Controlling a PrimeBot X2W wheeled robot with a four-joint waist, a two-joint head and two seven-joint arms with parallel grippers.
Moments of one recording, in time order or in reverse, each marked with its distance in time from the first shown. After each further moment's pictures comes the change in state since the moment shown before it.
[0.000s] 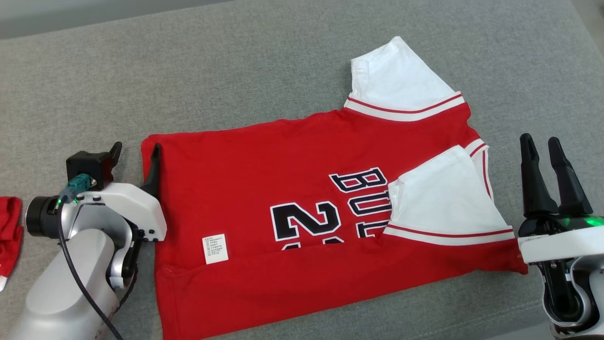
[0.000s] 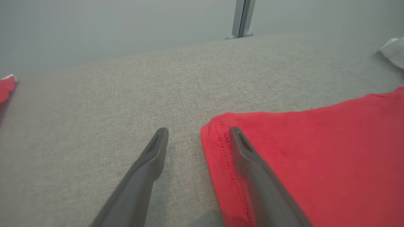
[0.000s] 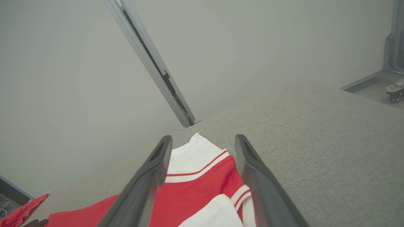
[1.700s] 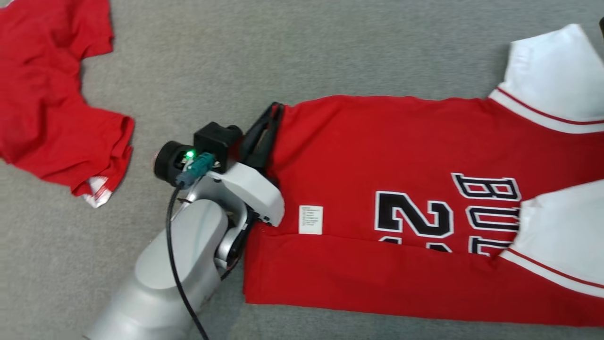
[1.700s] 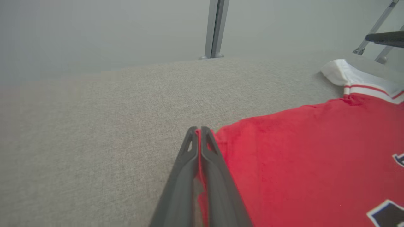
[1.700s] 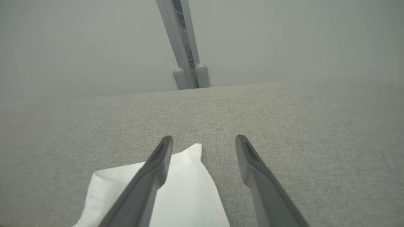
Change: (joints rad) left arm -0.147 -0.222 -0.167 -0.057 0.043 -0.090 -0.084; right arm -0.642 -0.290 0.116 0.553 -0.085 0.000 0.369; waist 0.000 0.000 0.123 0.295
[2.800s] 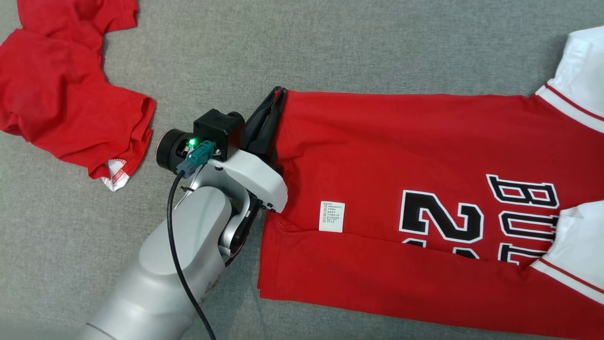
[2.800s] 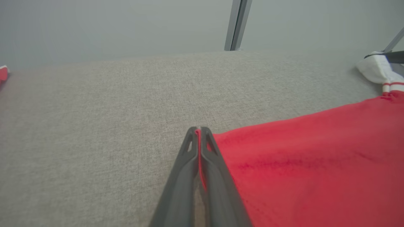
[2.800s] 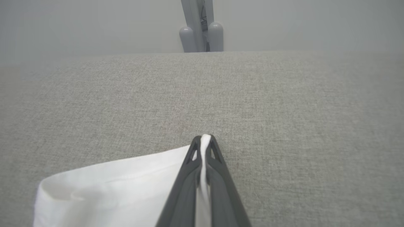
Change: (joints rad) left arm -0.052 -0.046 0.001 0.063 -0.010 -0.013 -0.049; right arm -0.173 -0.138 0.344 0.171 0.213 0.000 -0.004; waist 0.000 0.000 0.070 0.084
